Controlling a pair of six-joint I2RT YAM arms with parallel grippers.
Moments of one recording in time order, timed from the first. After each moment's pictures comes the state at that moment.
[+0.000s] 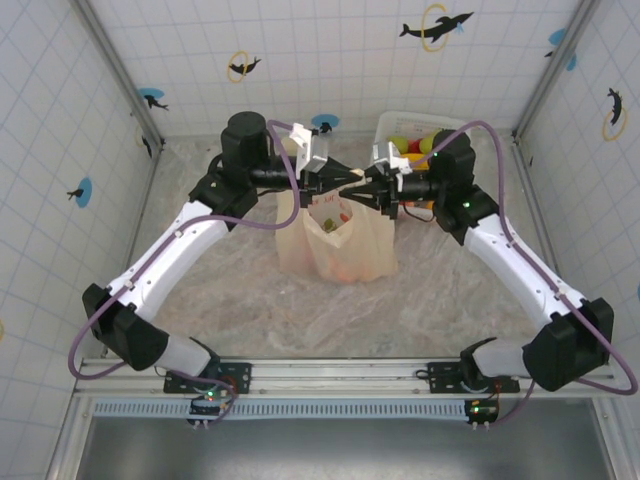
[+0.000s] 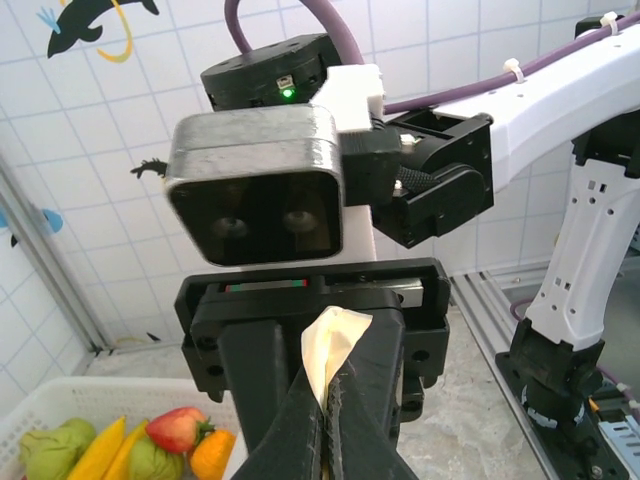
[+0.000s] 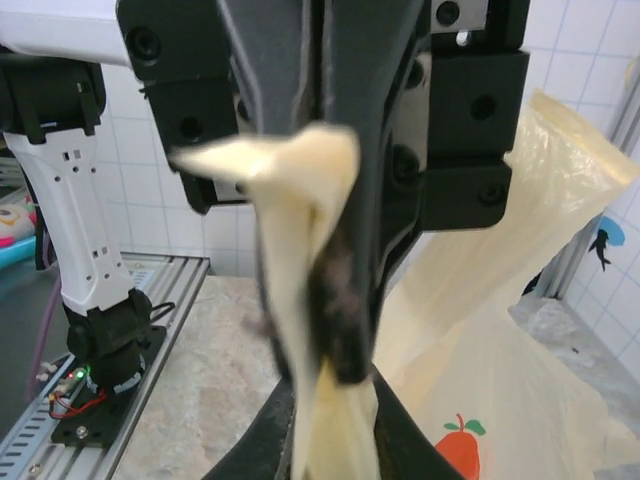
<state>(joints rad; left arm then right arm) -0.61 1.46 1.49 -0.15 1.06 0.29 0.47 1.31 1.17 0.02 -1.11 -0.22</state>
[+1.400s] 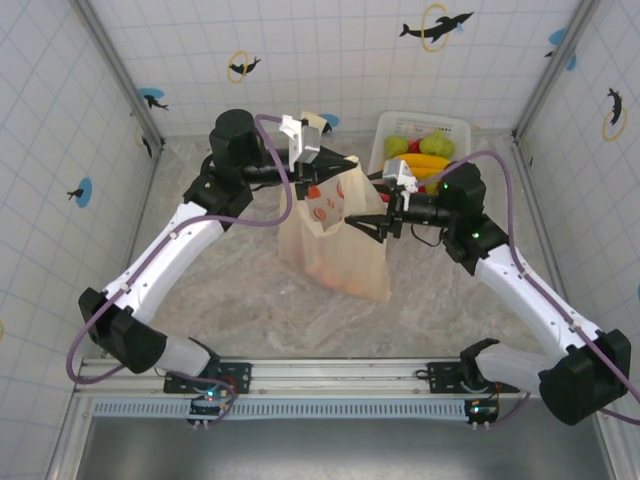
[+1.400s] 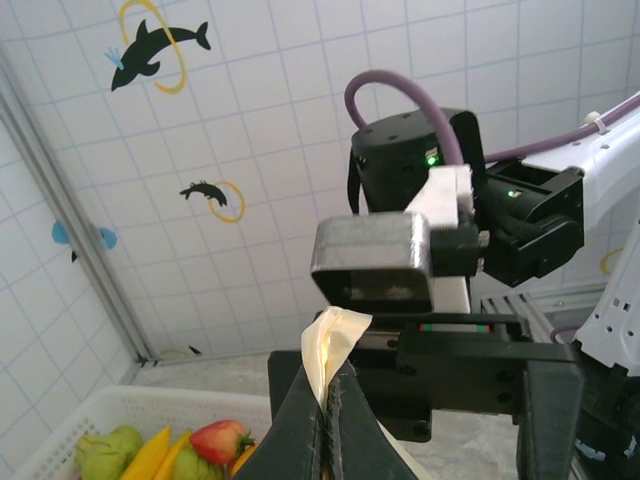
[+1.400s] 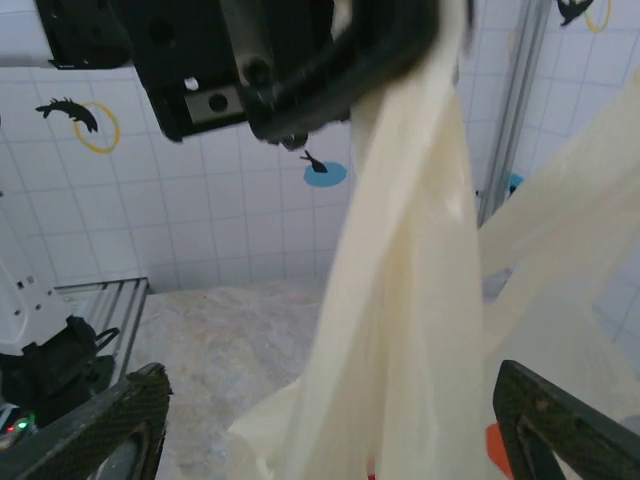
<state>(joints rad) -0.59 1.44 1.48 -0.05 1.01 0.23 0.52 1.15 1.00 0.11 -0.84 -0.07</state>
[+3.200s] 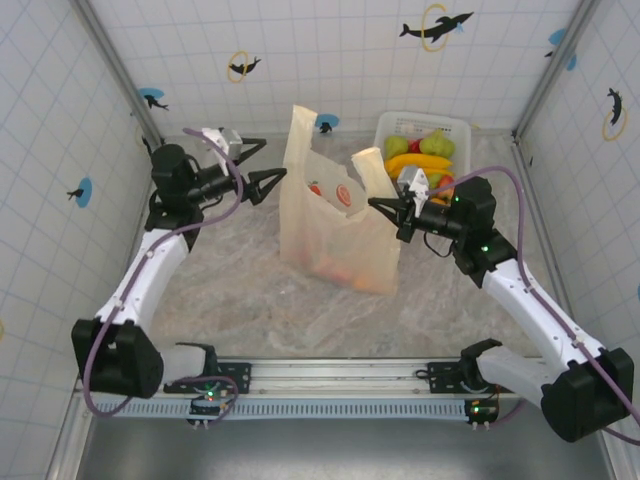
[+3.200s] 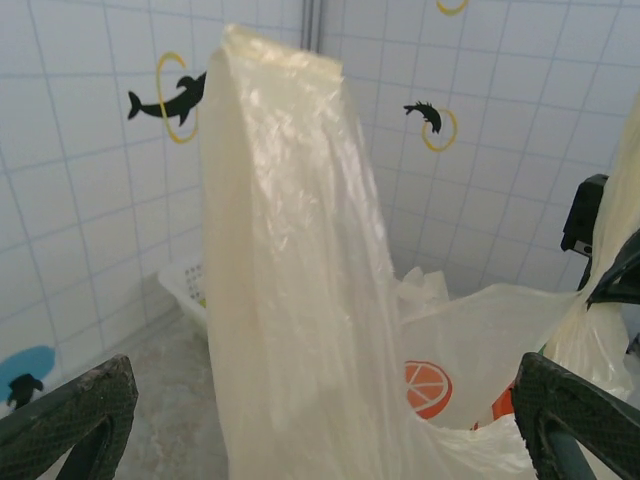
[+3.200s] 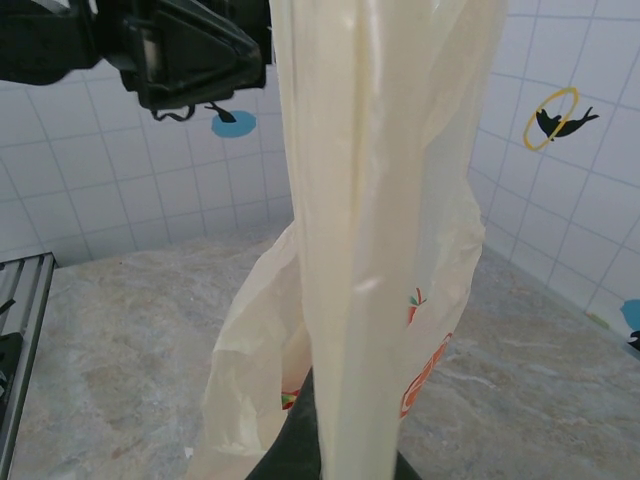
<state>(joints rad) -0.15 1.34 1.04 0.26 1.02 -0.06 0.41 1.05 0.84 0.08 -0.74 -0.12</state>
